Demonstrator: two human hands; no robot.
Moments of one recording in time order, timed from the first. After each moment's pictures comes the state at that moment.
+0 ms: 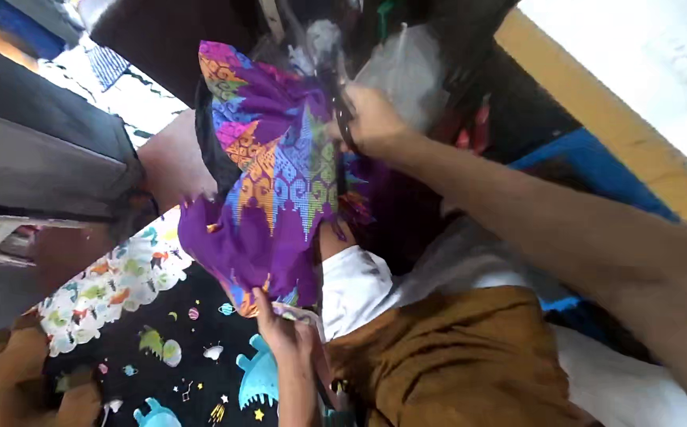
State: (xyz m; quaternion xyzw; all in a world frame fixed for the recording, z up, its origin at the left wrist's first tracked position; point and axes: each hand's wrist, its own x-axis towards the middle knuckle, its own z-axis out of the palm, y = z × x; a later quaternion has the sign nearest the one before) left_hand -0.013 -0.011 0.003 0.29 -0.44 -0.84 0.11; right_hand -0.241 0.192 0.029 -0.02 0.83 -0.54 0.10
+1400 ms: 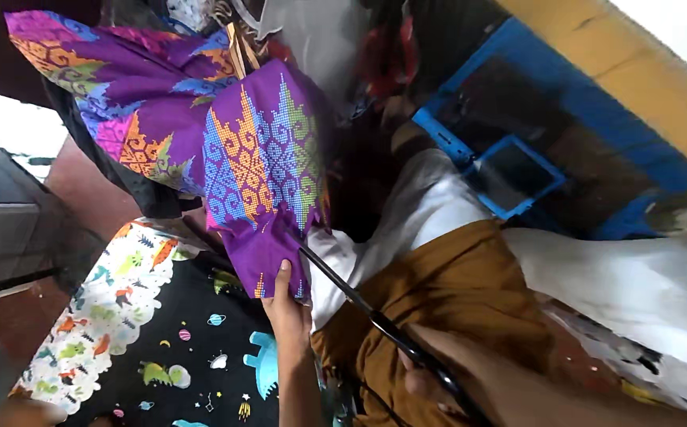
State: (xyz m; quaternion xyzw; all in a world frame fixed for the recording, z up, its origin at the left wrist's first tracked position) left_hand -0.026 0.030 -0.042 0.24 -0.56 -0.79 -0.08; right_hand 0.085 0.231 0.046 0.17 0.57 -0.67 0.45
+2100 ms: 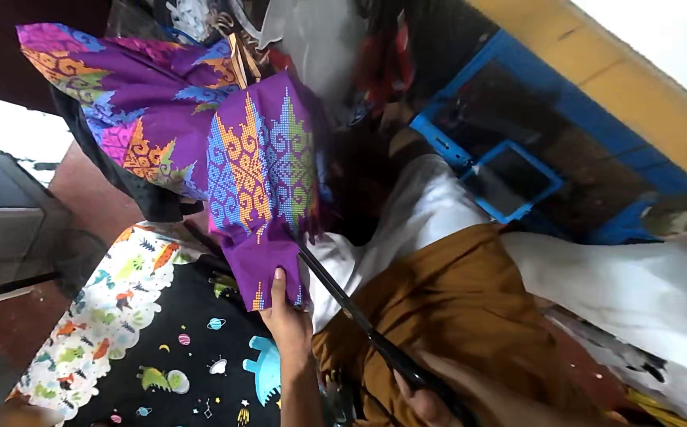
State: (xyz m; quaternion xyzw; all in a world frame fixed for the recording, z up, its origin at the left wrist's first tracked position) left_hand -0.018 0.033 -0.038 0.24 -0.58 -0.78 -0.03; right_hand 0.104 0.218 0.054 0.16 0.48 -0.77 0.40
